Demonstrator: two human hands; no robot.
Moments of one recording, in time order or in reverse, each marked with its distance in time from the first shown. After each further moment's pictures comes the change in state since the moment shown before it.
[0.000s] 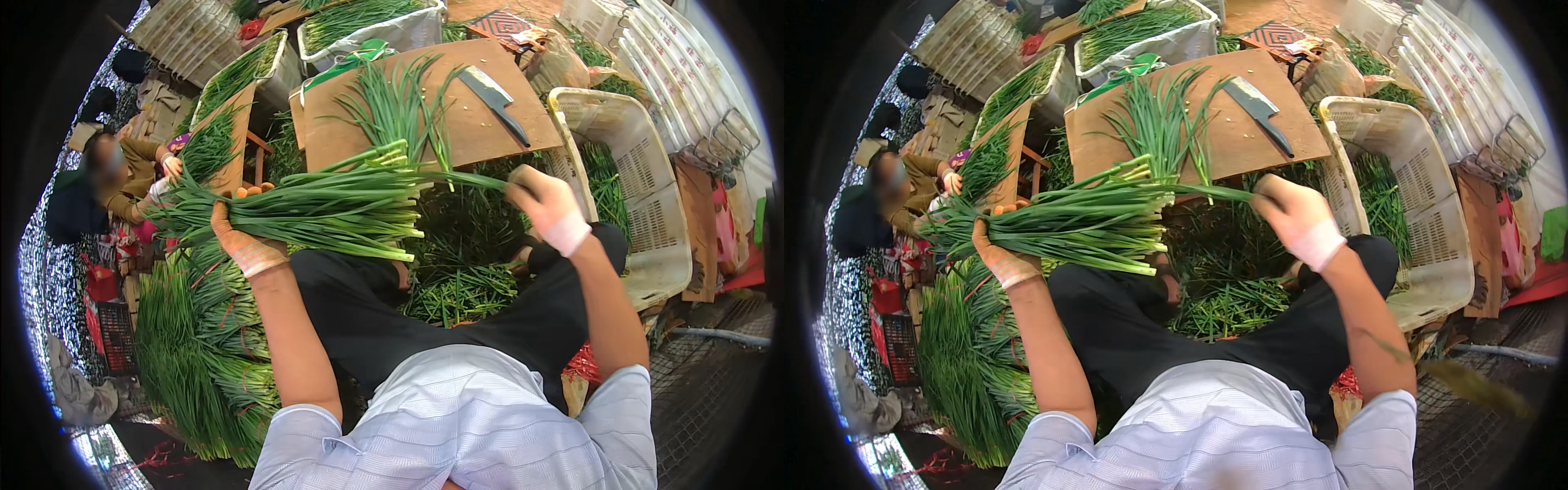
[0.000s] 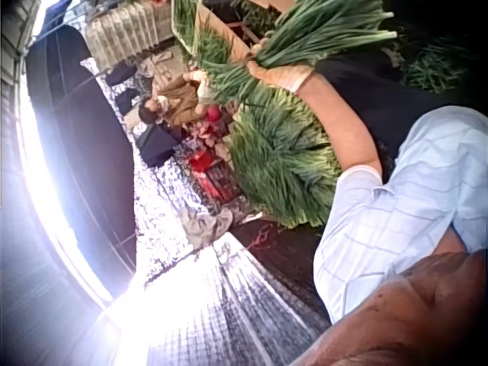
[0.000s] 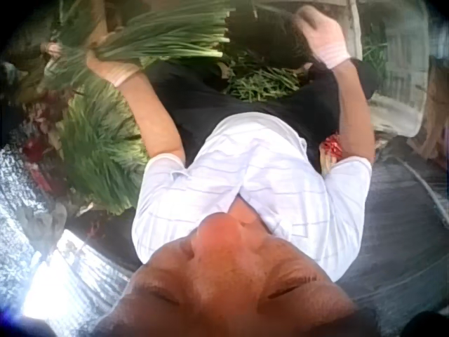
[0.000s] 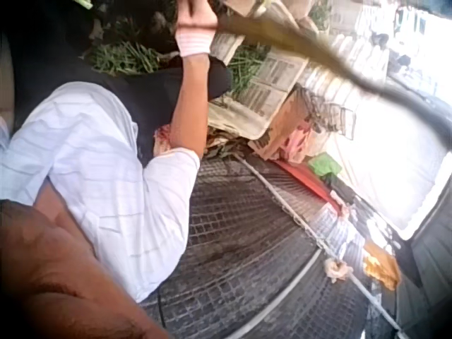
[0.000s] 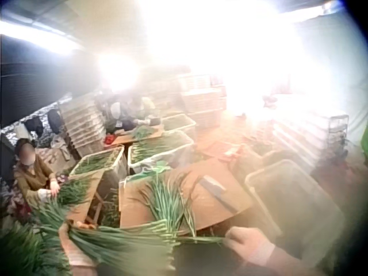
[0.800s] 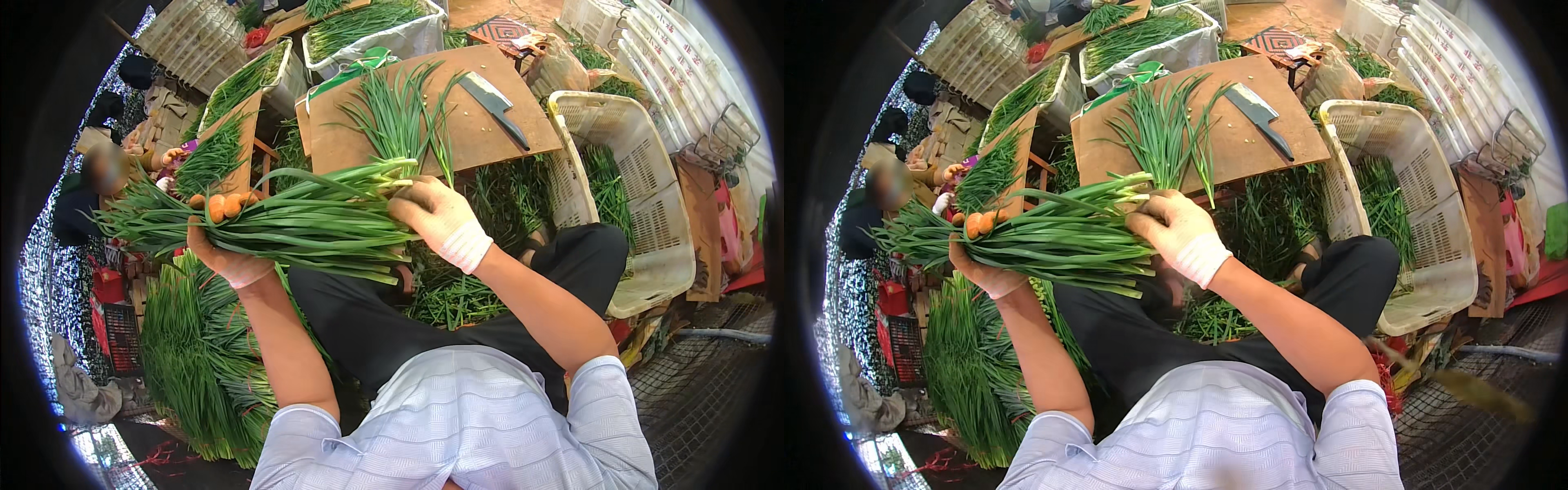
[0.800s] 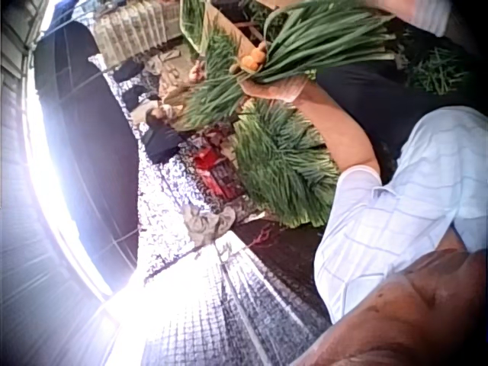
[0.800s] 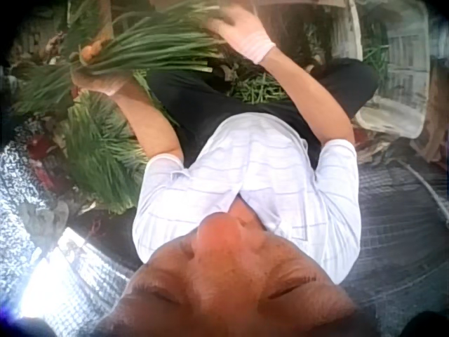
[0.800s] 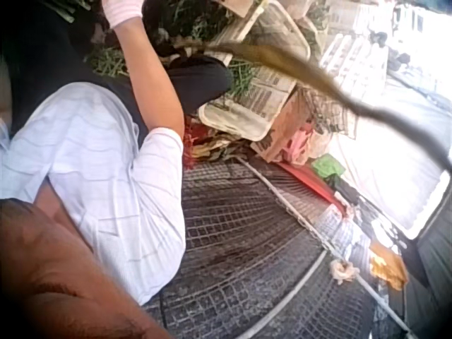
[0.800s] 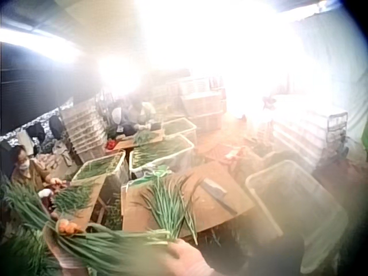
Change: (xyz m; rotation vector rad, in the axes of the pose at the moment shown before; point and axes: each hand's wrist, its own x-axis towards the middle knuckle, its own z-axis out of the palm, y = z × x) left_hand -0.011 0.038 0.011 -0.087 -0.497 0.110; right_hand 0.026 -0.093 0.098 0.475 0.011 -0.047
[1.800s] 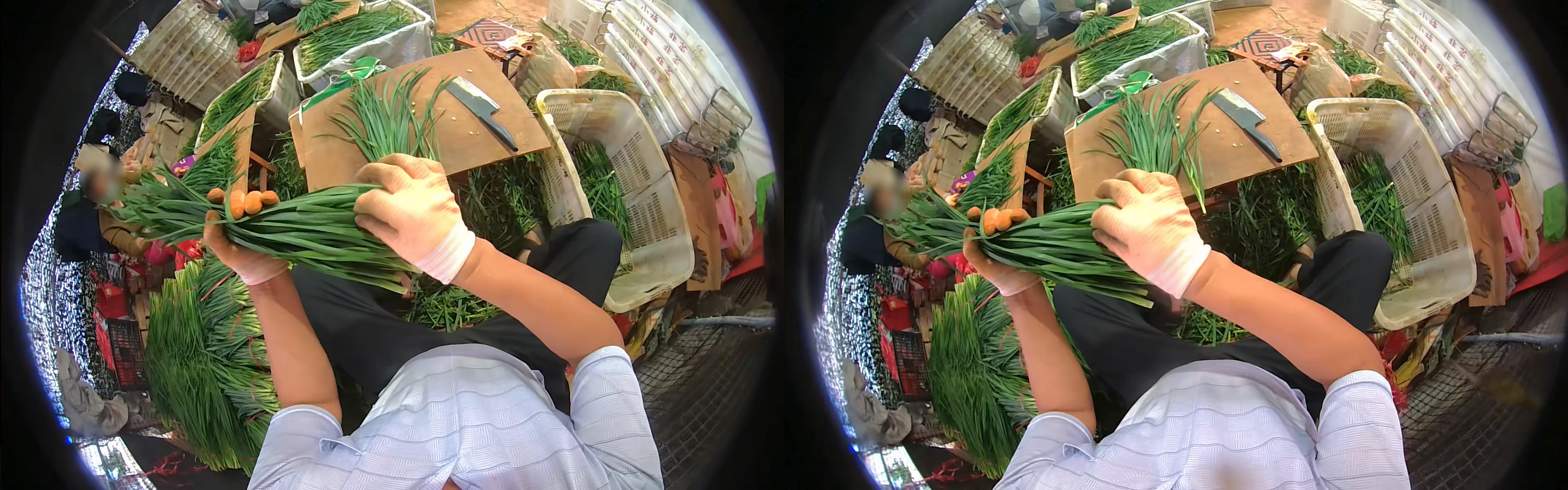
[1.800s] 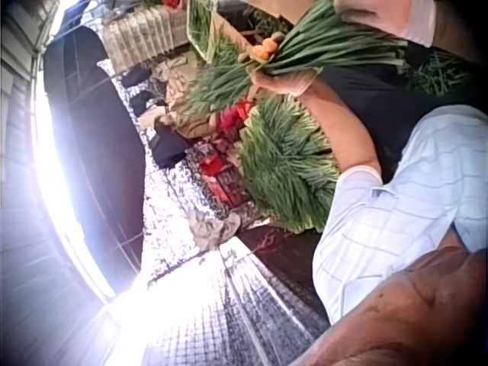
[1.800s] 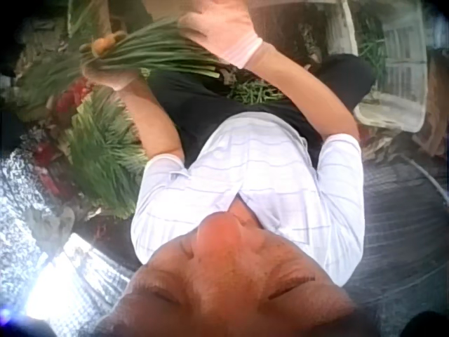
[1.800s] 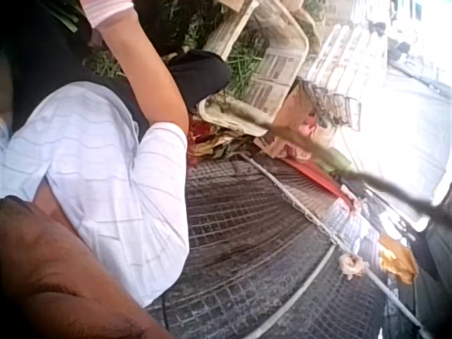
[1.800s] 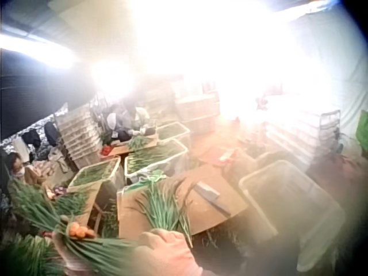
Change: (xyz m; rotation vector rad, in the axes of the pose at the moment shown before) left_hand 0.001 -0.032 0.029 -0.050 -0.040 -0.027; right_hand 0.012 -0.028 -0.007 -0.518 0.229 -0.785
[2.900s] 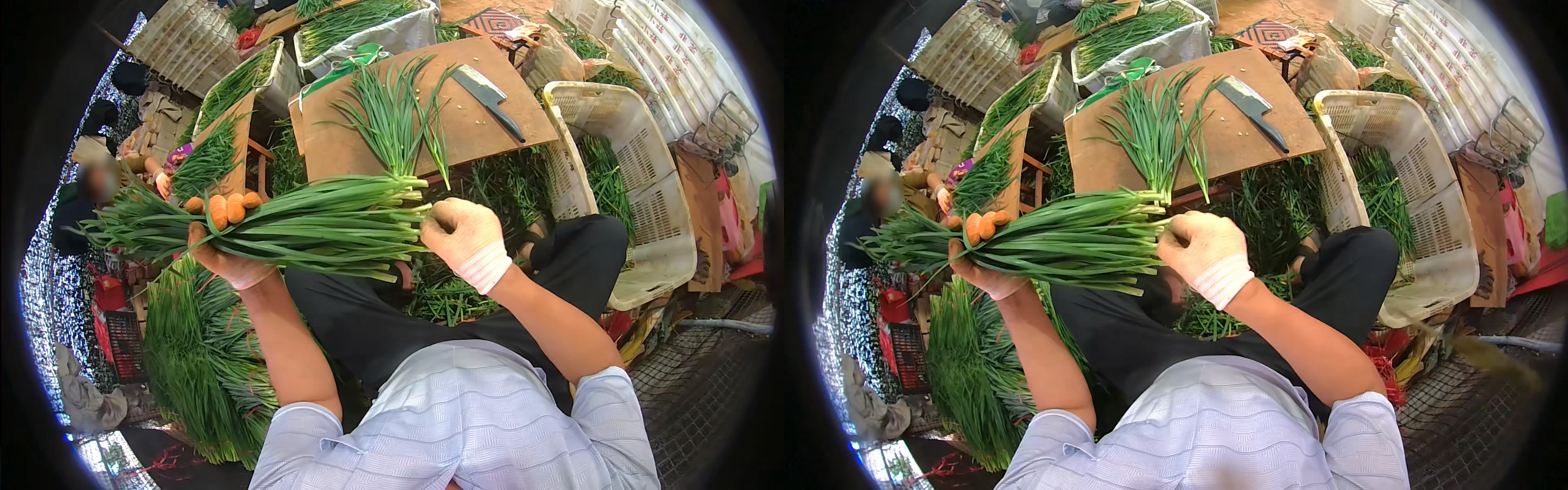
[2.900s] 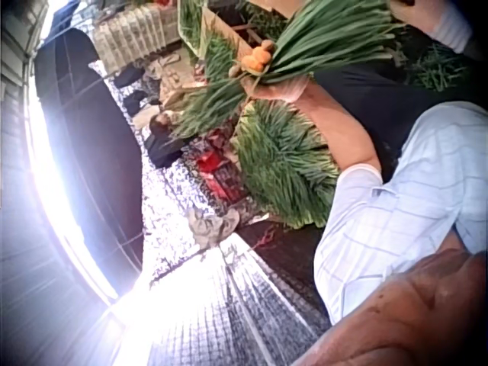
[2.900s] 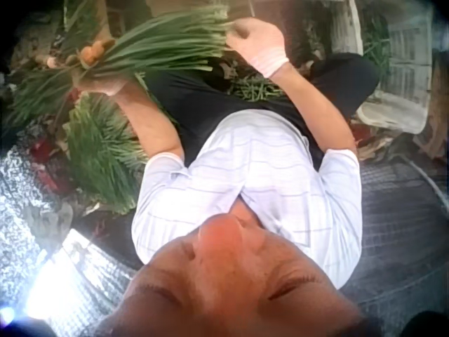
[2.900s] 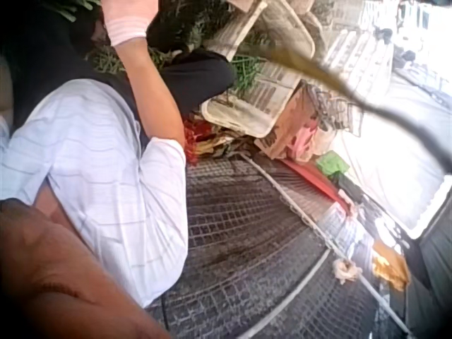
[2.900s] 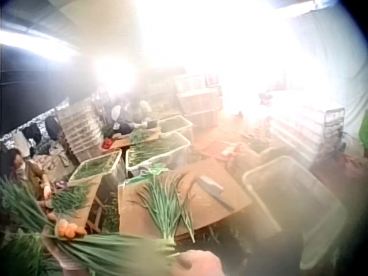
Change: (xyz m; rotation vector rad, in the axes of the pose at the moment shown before) left_hand -0.005 0.013 -0.018 0.022 -0.142 0.054; right_hand -0.058 -0.002 -0.018 0.056 -0.238 0.697
